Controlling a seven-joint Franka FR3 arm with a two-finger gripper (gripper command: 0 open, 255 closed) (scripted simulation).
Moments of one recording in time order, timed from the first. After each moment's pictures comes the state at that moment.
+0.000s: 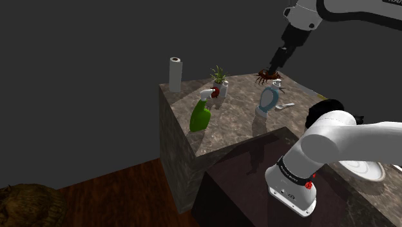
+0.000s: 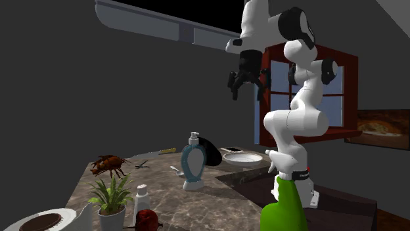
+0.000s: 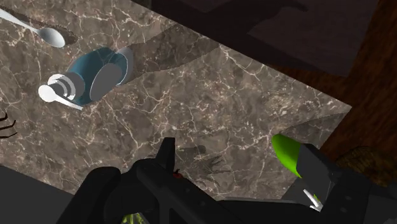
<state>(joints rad) -0.04 -0.97 -0.05 -2.51 -0.10 1.62 -0.19</state>
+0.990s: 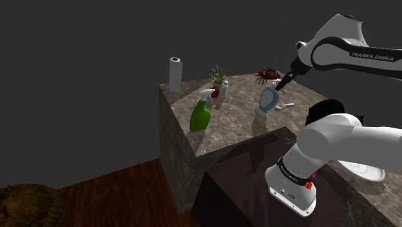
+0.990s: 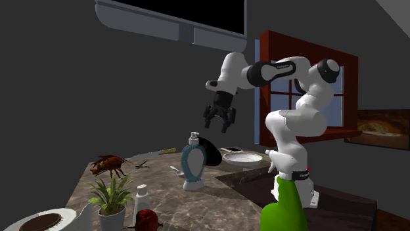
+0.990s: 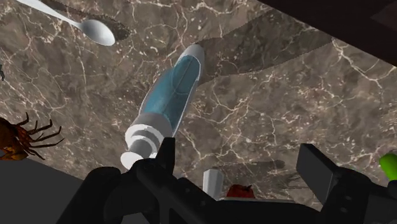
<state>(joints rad) -0.23 -1.04 -0.46 -2.85 -0.42 2.13 -0.46</state>
